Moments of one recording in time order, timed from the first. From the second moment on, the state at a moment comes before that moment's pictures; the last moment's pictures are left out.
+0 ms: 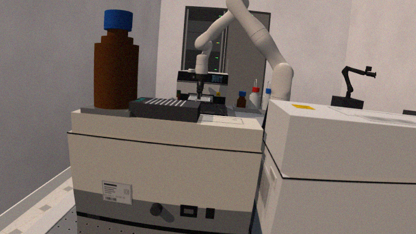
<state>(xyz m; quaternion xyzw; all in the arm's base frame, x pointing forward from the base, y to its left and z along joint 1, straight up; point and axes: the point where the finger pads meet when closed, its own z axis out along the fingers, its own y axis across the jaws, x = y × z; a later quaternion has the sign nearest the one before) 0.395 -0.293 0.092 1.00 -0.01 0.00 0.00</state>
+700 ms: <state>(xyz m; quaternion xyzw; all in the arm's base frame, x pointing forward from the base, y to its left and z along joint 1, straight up) 0.395 -0.293 0.089 1.00 -0.01 0.00 0.00</state>
